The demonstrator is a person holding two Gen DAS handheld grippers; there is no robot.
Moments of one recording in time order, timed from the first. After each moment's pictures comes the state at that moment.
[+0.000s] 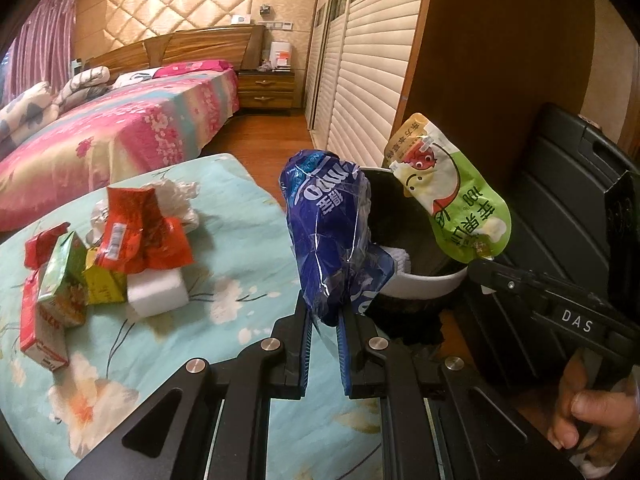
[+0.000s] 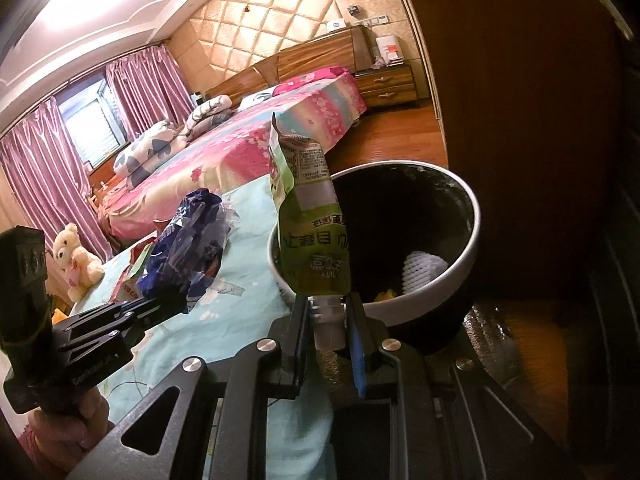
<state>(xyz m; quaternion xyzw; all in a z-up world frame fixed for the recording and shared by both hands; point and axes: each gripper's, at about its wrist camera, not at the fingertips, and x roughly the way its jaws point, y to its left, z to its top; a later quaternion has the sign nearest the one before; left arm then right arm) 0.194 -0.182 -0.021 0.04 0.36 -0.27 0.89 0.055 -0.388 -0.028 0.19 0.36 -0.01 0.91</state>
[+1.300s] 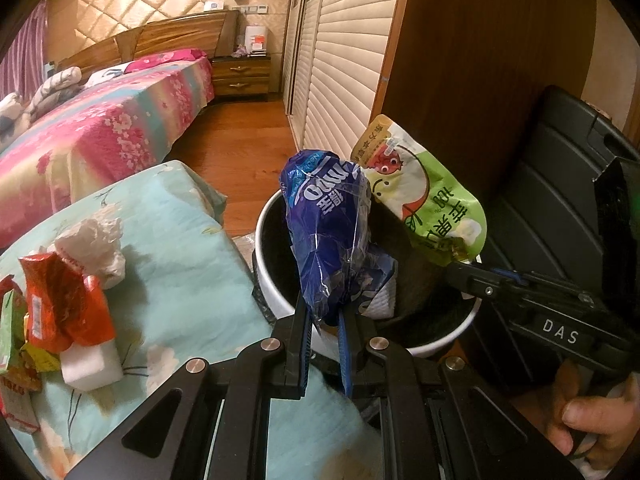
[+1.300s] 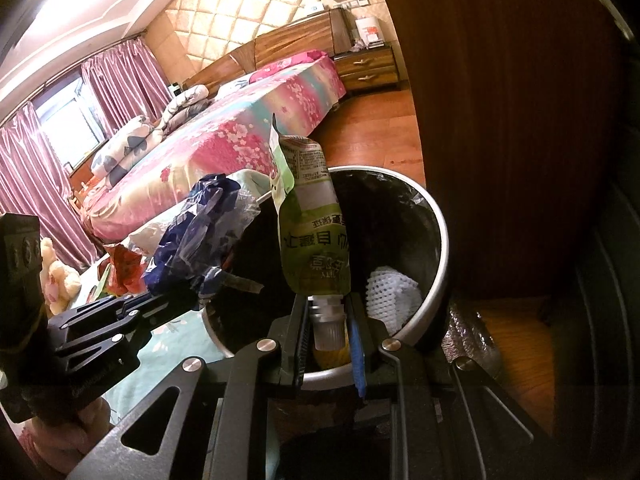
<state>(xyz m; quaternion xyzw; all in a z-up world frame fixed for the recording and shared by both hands) 0.229 -0.246 -0.032 0.06 0.39 -0.30 0.87 0.085 -0.417 -0.037 0.20 0.40 -0.04 0.89</state>
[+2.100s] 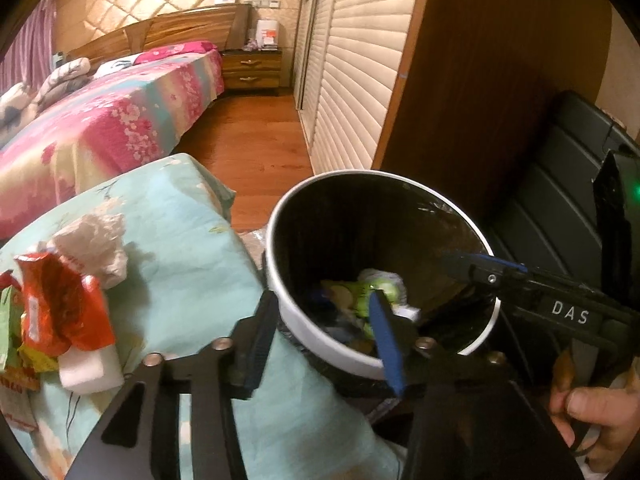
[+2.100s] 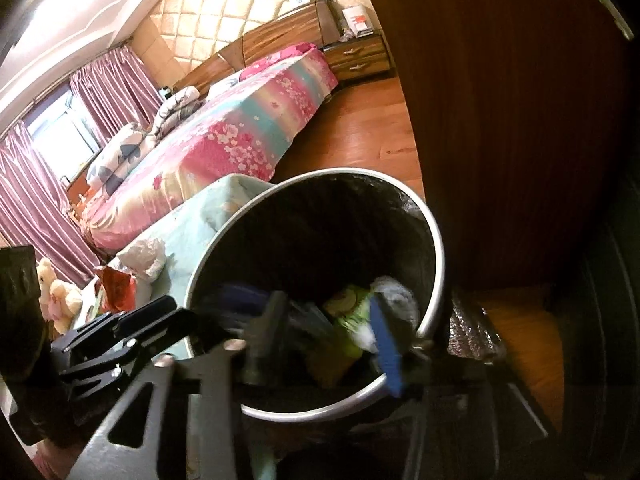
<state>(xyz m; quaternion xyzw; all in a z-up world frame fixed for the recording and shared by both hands) 0.222 -0.248 -0.022 0.05 0.40 -0.28 0.87 0.103 -0.441 -0.041 0.23 0.41 -0.04 0.88</state>
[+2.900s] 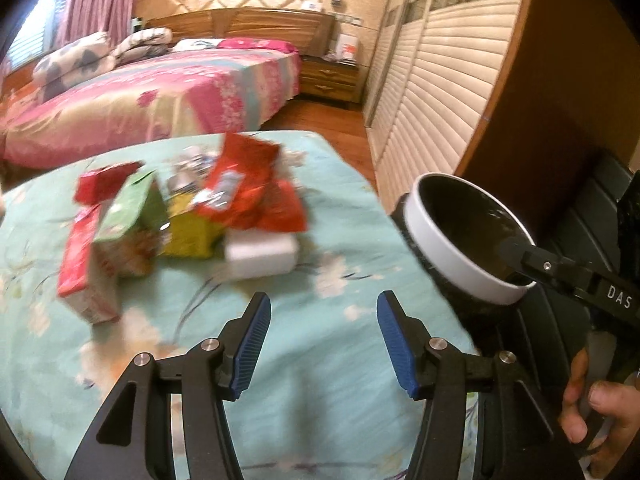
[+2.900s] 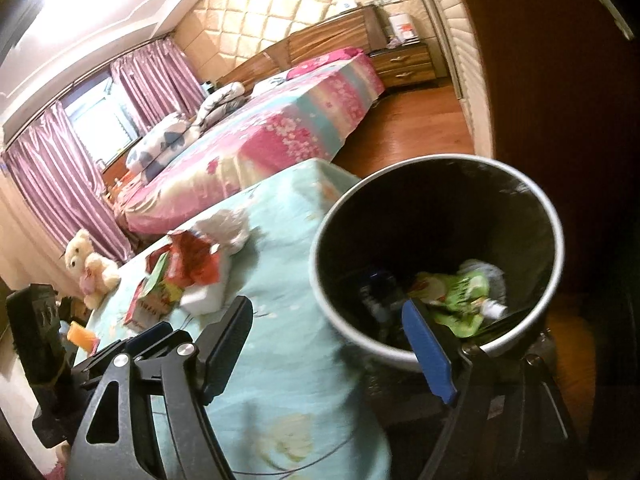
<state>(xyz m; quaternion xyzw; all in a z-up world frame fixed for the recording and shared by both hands) 0.157 -0.112 -0.015 -0.03 0.39 -0.19 0.90 0.101 -0.354 -0.024 0.22 0.39 0.02 0.90</state>
